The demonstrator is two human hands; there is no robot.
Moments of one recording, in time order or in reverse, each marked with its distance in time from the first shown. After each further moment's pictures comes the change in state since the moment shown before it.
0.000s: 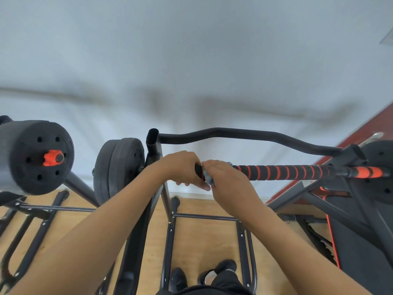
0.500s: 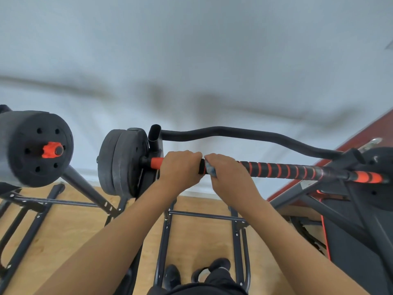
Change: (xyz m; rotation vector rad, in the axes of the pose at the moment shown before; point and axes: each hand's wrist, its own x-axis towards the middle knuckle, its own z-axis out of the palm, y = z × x) left_hand -0.003 0.006 0.037 0.417 0.617 -0.077; right_hand 0.011 0.000 -0.002 0.063 0.081 0.028
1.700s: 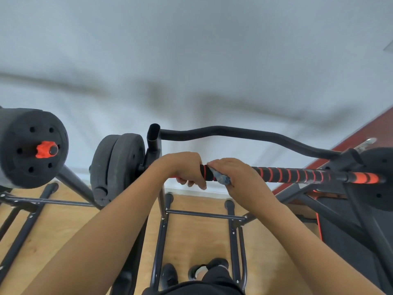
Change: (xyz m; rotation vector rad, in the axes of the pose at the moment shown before) left_hand 0.032 -0.011 -0.027 -0.564 -0.798 0.018; right_hand -0.005 0.022 -0.015 0.050 -0.155 -0.113
